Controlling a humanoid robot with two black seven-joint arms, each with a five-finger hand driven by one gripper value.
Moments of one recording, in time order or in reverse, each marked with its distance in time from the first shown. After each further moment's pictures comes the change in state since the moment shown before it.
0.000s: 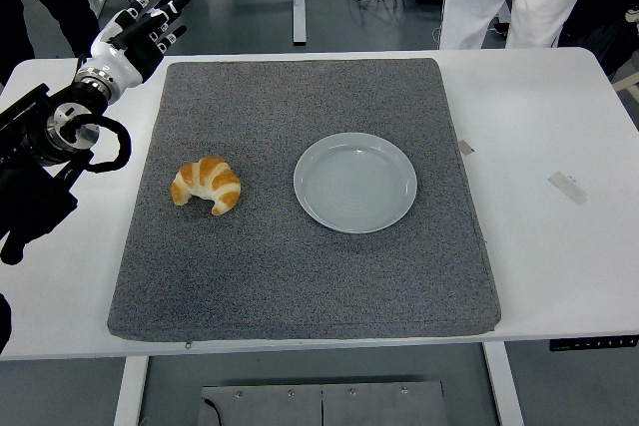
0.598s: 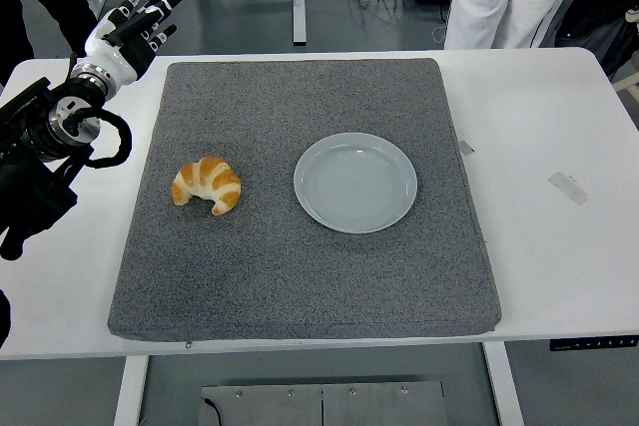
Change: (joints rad) left arm -0.012 0.000 0.016 0.000 0.001 0.089 -0.001; right arm 0.000 0.000 0.000 0.000 0.000 0.000 0.000
